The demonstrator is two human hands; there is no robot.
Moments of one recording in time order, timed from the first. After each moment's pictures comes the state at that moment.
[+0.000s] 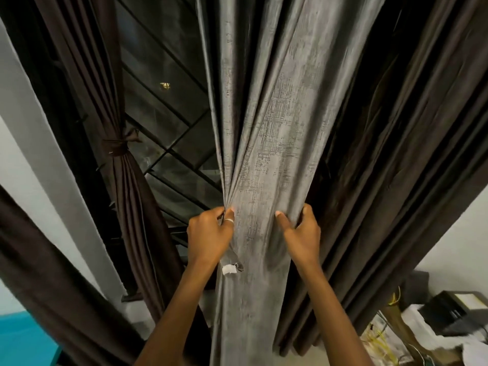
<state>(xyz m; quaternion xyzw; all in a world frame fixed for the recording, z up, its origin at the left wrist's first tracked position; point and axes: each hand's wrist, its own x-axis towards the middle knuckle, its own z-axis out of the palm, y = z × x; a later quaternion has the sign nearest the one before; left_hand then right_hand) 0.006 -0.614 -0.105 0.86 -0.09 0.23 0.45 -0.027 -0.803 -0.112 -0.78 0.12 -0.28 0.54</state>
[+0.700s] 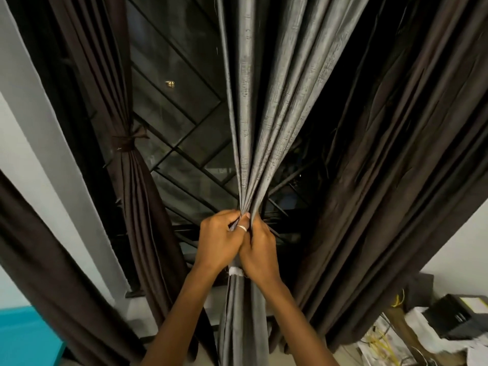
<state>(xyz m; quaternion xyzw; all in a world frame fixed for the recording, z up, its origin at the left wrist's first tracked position) -0.004 -0.615 -0.109 0.82 -0.19 0.21 0.50 -0.024 -0.718 -0.143 -0.85 -0.02 -0.24 0.48</state>
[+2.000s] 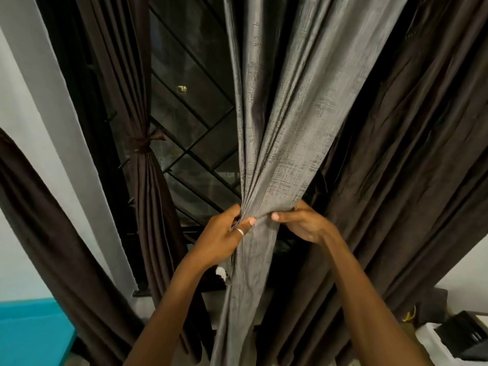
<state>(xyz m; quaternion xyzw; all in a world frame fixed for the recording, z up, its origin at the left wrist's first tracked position) -0.002 -0.584 -0.089 0.81 -0.25 0.02 0.53 0.032 -0.819 -0.080 -0.68 -0.14 0.11 0.71</state>
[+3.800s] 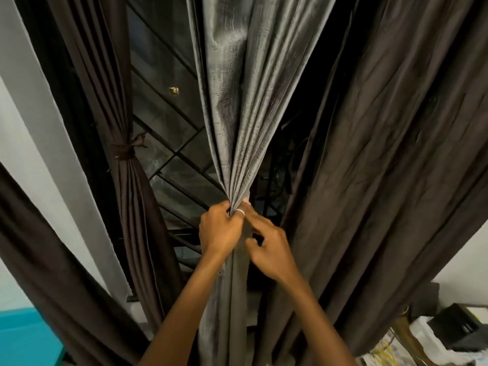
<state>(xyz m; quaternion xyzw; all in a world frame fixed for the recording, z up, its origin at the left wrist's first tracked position) 0.010 -0.629 -0.088 0.83 -0.02 0.16 0.54 -0.031 -0.755 -0.113 -0.85 -0.14 -0.16 0.48</state>
